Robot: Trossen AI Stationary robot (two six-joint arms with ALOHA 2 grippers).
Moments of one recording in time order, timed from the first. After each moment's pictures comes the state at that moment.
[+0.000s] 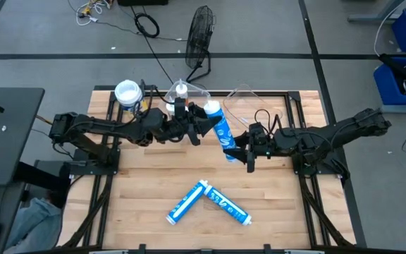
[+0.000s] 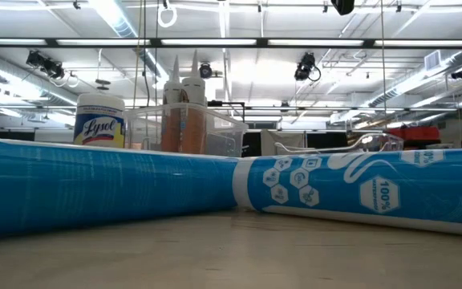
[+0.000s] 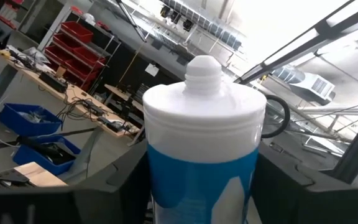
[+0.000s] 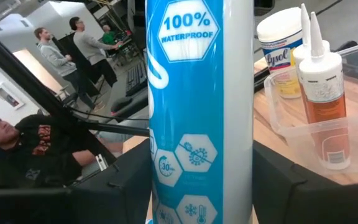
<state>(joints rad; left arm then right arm) -0.04 1.51 1.18 0.68 -0.27 -0.54 0.27 1.13 0.94 0.01 0.35 0.59</state>
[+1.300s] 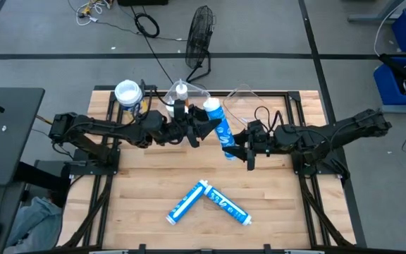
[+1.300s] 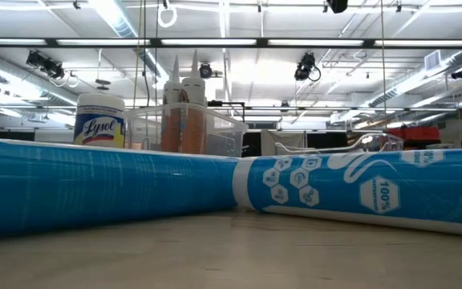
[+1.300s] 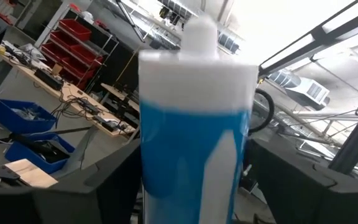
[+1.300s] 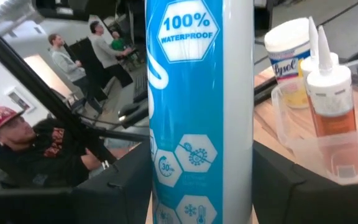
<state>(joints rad) -0.07 1.51 1.18 0.69 -0.29 -0.56 0.23 1.13 0.94 0.07 0.30 0.56</state>
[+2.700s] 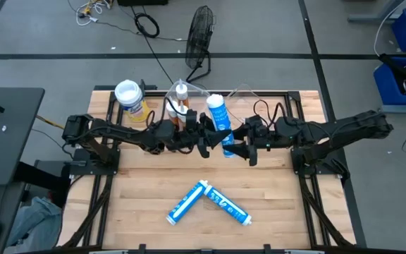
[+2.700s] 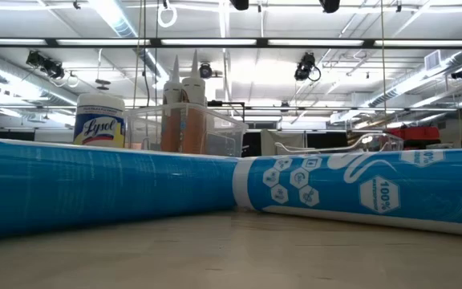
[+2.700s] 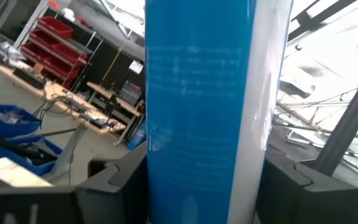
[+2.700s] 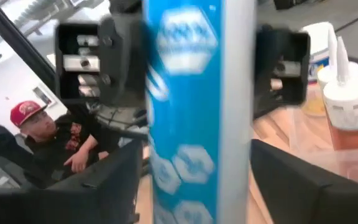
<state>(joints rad) -0.08 1.66 1.18 0.87 -0.25 -0.51 0.16 1.11 0.94 0.08 0.14 0.53</state>
